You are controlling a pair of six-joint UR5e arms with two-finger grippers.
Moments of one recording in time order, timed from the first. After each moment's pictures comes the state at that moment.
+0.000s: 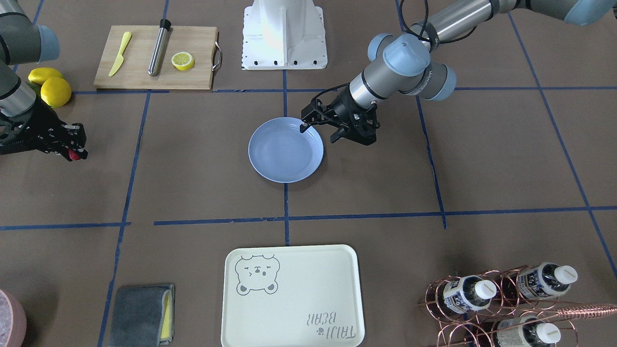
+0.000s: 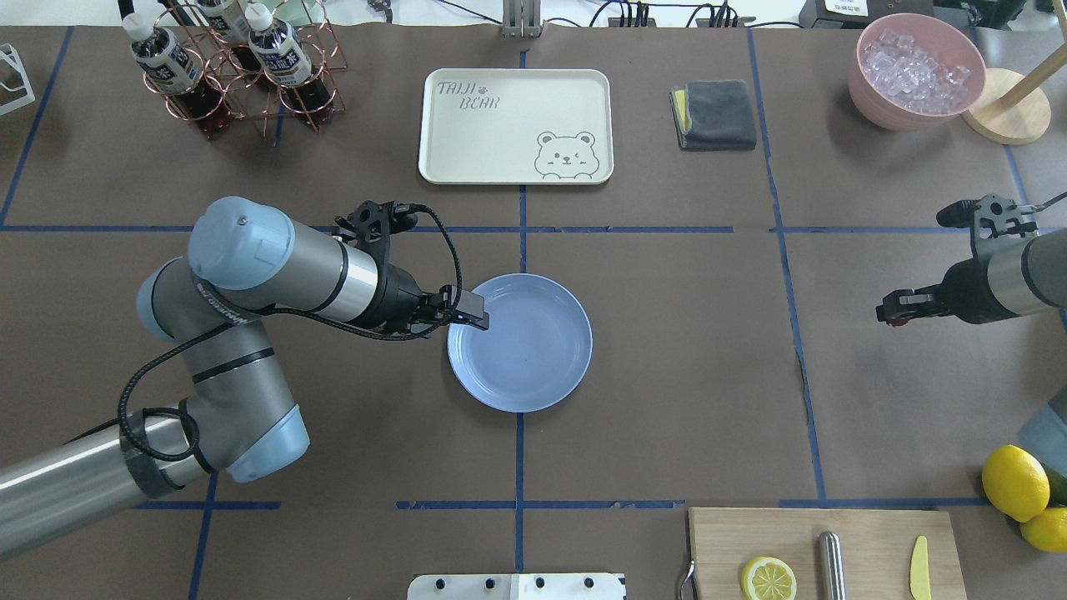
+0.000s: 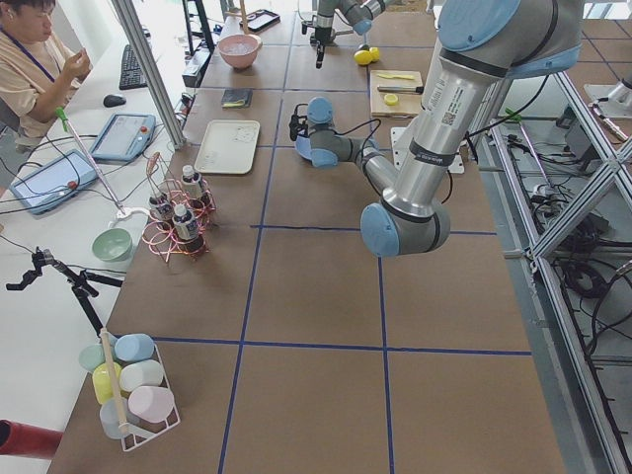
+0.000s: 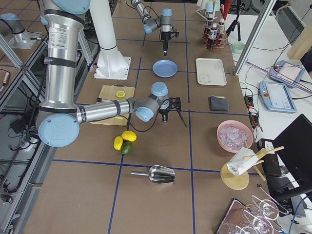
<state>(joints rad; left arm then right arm) -0.57 -2.05 -1.64 -2.35 -2.07 -1.38 0.86 -1.66 1.80 -0.90 2.09 0.99</state>
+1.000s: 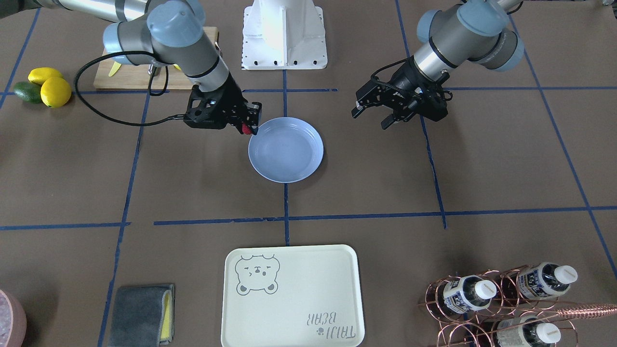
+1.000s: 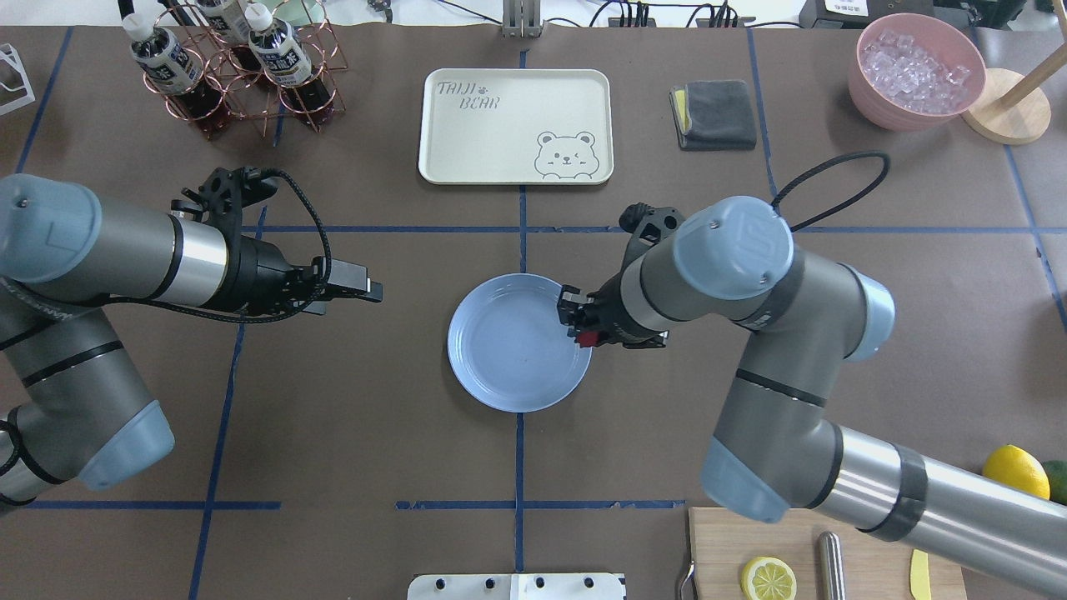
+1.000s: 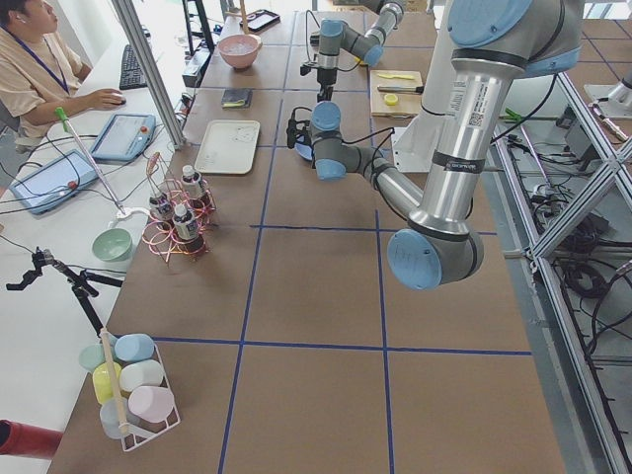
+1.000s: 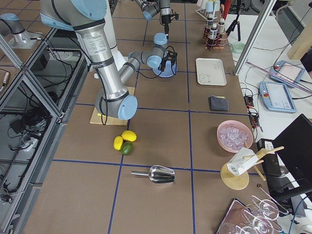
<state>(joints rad) -0.68 -1.83 -1.85 -2.35 -2.07 -1.38 0.50 -1.03 1.77 -1.30 1.90 1.59</state>
